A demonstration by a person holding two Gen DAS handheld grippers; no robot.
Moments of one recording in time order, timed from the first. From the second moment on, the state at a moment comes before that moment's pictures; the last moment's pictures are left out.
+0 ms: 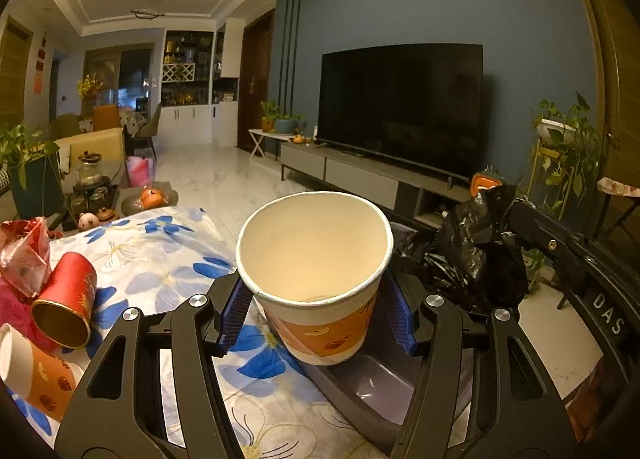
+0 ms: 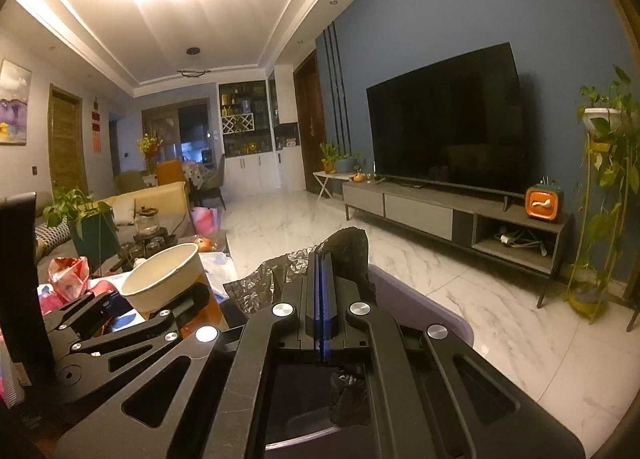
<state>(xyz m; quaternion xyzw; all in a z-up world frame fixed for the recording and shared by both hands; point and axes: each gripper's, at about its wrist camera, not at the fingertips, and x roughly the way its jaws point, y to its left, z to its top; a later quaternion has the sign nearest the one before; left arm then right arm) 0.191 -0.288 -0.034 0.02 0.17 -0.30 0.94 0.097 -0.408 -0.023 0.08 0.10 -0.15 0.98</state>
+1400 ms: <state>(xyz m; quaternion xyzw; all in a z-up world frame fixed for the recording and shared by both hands) 0.141 -0.202 -0.031 0.01 0.17 -0.19 0.97 0.048 -0.362 -0.021 0.06 0.07 -0.15 0.98</state>
